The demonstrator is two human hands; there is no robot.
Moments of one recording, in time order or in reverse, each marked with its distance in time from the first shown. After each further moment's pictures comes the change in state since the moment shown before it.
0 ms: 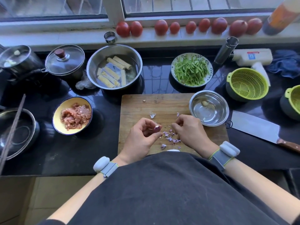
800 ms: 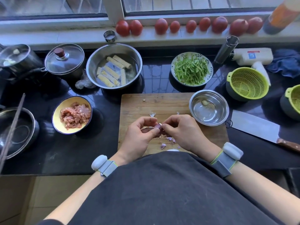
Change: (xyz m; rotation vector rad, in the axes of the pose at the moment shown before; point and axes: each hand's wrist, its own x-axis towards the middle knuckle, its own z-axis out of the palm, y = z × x) left_hand 0.001 0.009 0.002 -0.164 0.032 -0.098; right_hand -0.022 -0.030 -0.010 0.297 -0.118 -0.141
